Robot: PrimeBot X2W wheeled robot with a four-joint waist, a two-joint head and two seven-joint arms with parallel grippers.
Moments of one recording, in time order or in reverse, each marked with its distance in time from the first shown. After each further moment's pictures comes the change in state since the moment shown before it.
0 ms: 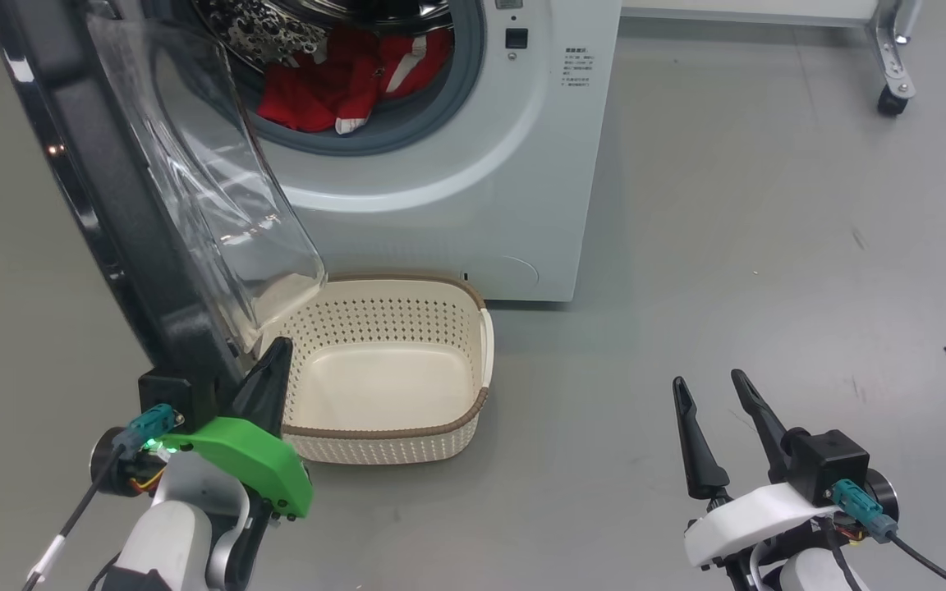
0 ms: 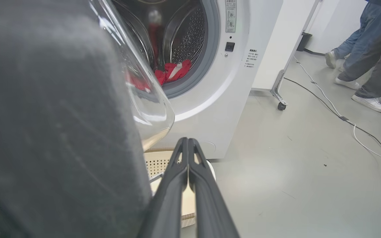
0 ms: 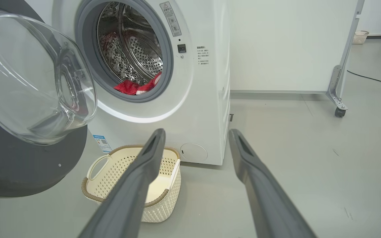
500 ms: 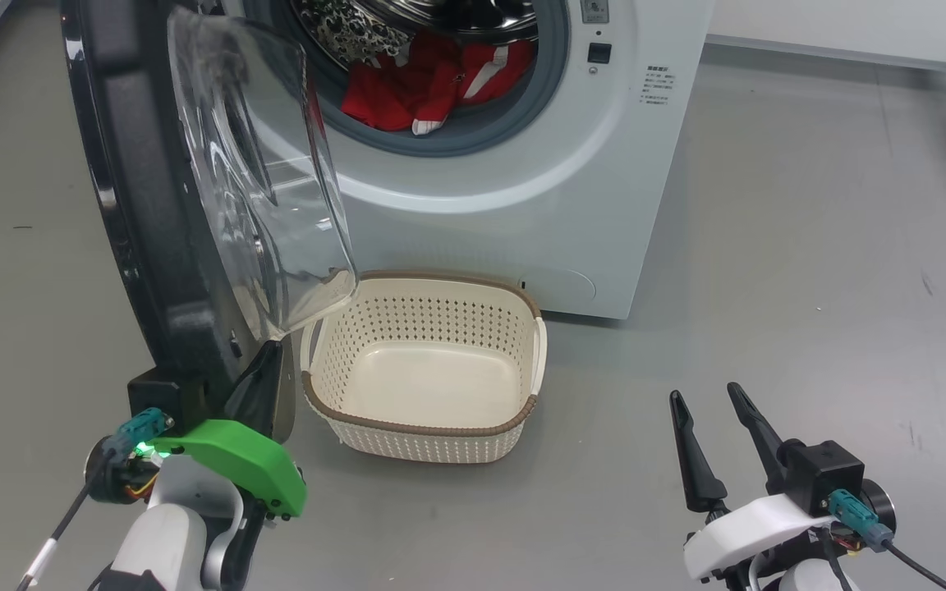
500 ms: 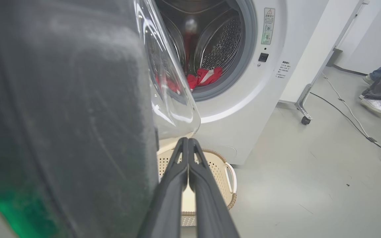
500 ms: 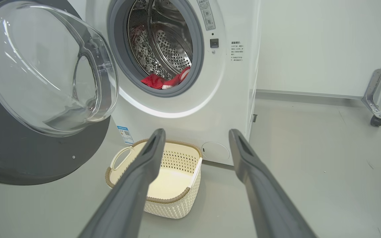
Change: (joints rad) left arm 0.001 -0.004 0.013 0.023 -0.019 0.011 -0.014; right arm 0.018 0.001 0.001 0.012 -0.008 0.012 0.000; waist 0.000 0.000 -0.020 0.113
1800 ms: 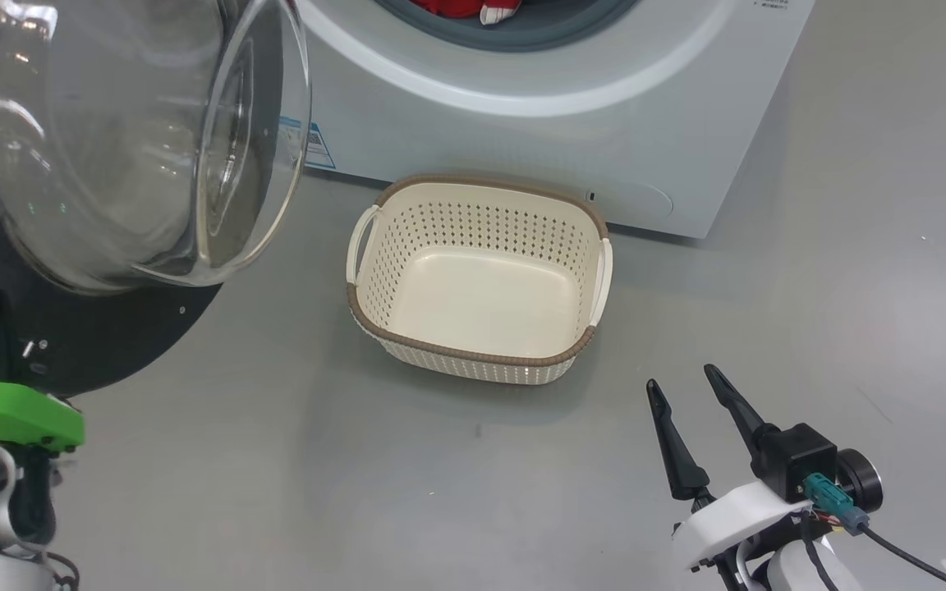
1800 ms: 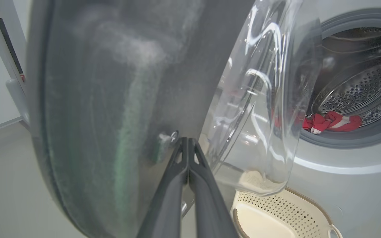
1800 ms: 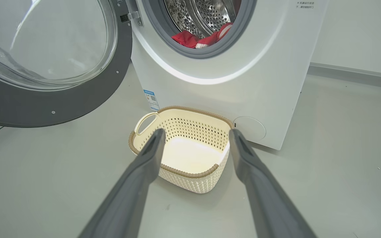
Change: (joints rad) left arm -0.071 0.127 0.315 0.042 -0.145 0.063 -0.057; right arm -0.042 -0.012 0.038 0.017 -0.072 0.005 0.000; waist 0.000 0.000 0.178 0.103
